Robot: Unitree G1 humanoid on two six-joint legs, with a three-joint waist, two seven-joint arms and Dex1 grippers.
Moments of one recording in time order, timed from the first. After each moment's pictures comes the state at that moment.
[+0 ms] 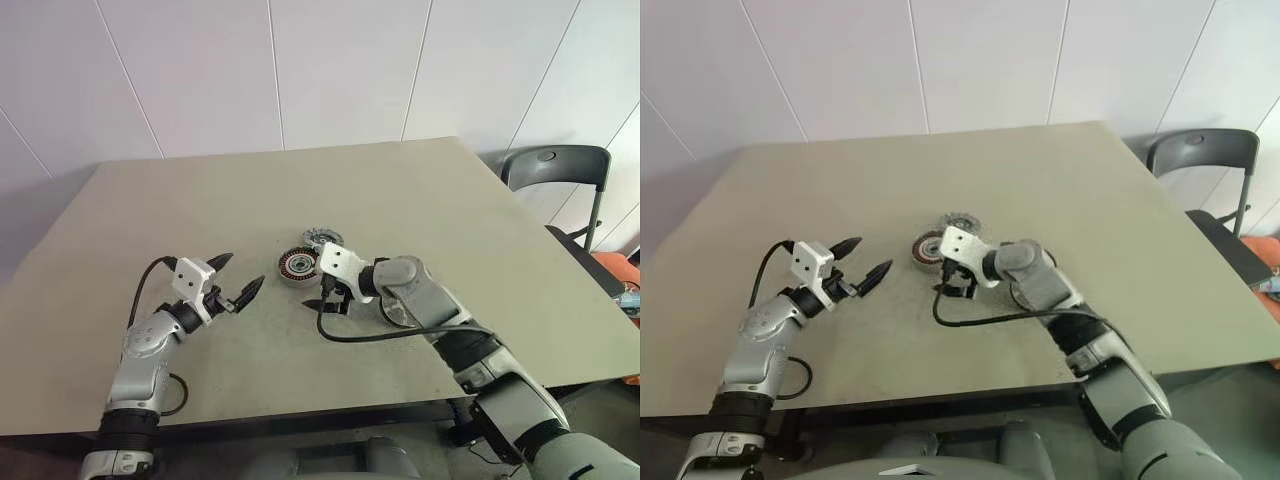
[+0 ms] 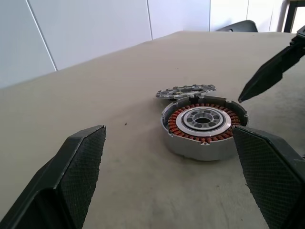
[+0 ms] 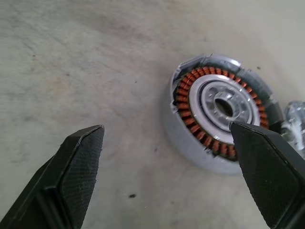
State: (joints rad) left arm -0.14 0.37 0.09 0.18 -0.27 -0.10 -0.72; right arm -0.69 -0.31 0.47 0.33 -0.10 0.32 0.87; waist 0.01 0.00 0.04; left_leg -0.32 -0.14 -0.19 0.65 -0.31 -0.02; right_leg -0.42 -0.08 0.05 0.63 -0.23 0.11
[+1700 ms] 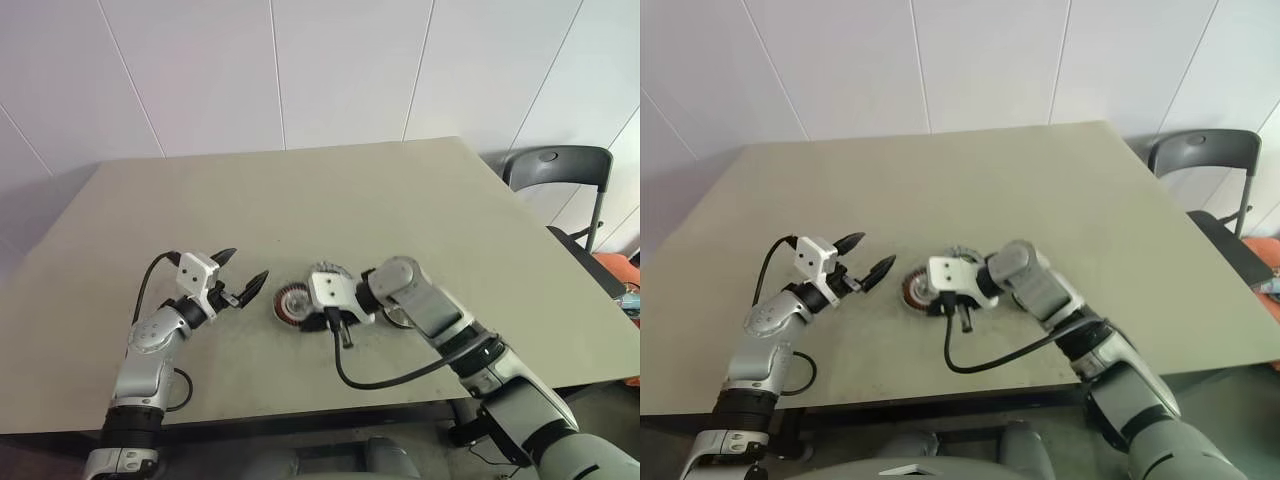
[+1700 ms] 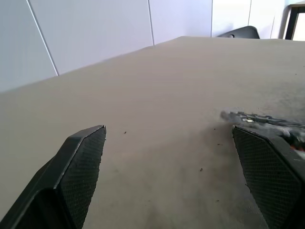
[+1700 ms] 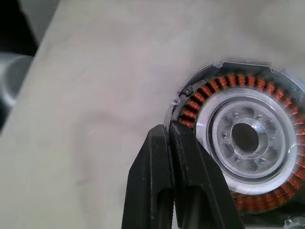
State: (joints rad) left arm -0.15 0.37 0.09 0.12 -0.27 -0.05 -0.69; right arm -0.61 -0.38 0.55 0.15 -0.05 0.37 1.29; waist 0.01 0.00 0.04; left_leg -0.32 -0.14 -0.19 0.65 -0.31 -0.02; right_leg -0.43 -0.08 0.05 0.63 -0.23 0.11
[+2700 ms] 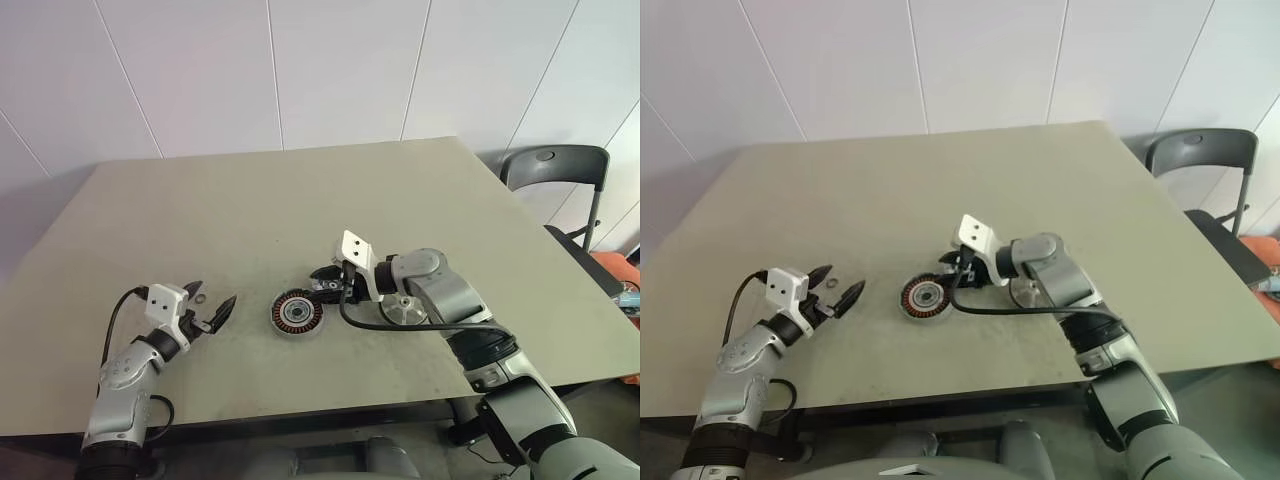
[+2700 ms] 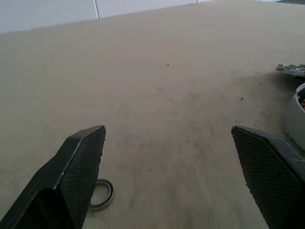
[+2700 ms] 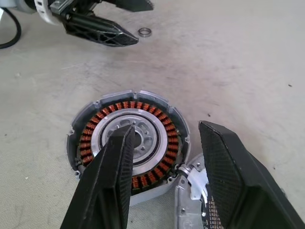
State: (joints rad) left arm 0.01 0.38 0.20 0.18 -0.29 -0.04 -0.63; right arm -0.63 -0.35 0.32 0.20 0.10 0.45 1.09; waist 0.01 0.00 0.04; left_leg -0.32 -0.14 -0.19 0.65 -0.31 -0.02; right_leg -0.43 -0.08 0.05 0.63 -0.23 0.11
